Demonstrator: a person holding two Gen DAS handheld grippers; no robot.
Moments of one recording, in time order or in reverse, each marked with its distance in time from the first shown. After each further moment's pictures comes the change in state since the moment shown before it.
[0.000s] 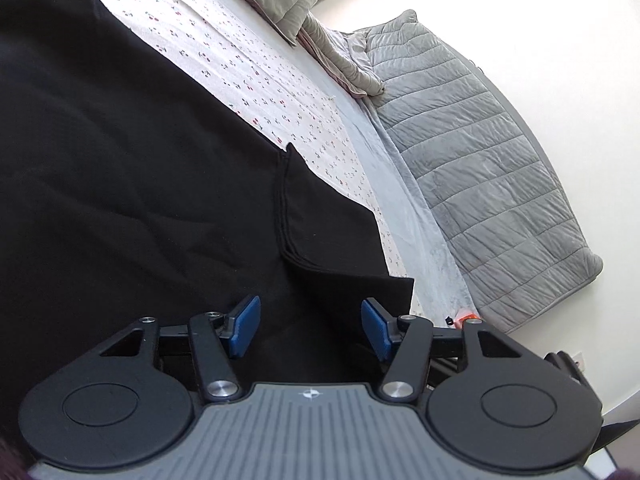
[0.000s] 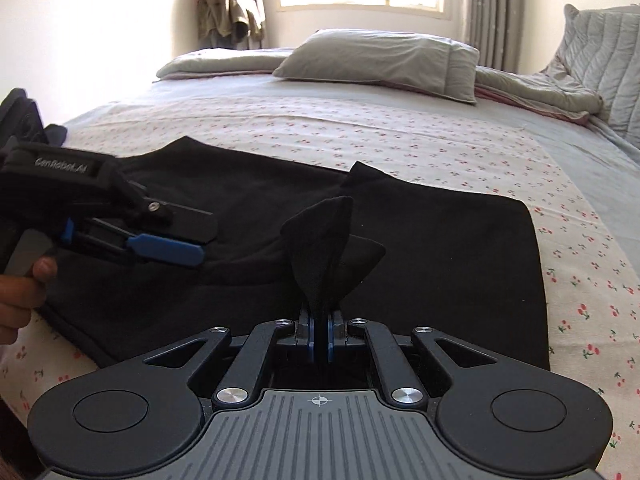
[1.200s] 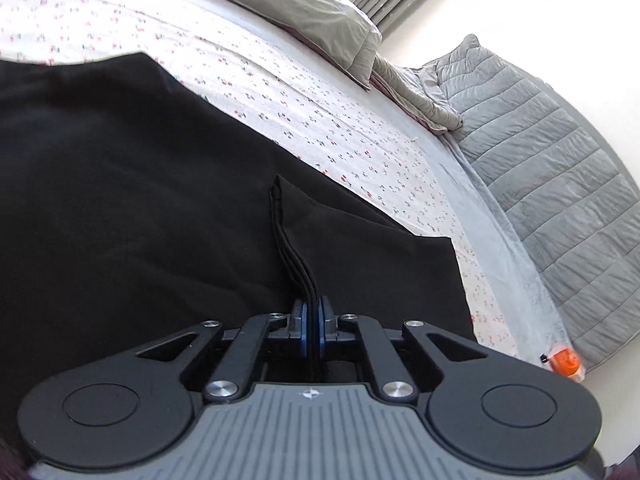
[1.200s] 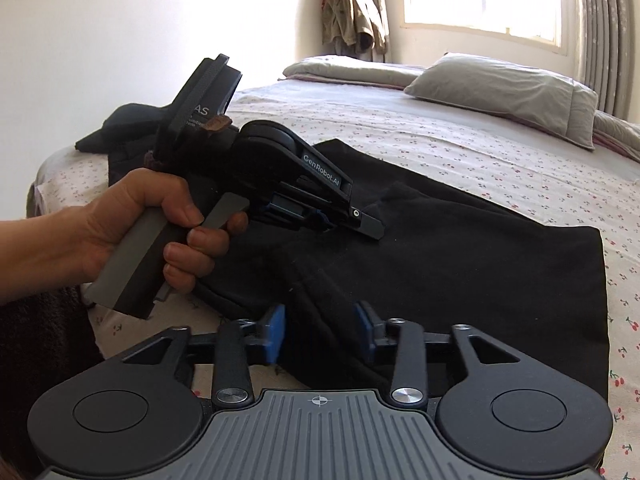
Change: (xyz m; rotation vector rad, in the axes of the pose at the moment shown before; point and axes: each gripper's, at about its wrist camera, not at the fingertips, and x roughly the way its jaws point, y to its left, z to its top) left arm -0.013 -0.017 0.012 0.086 -0.145 0.356; right arm -0.039 0.044 -0.007 -0.124 -0.072 0.308
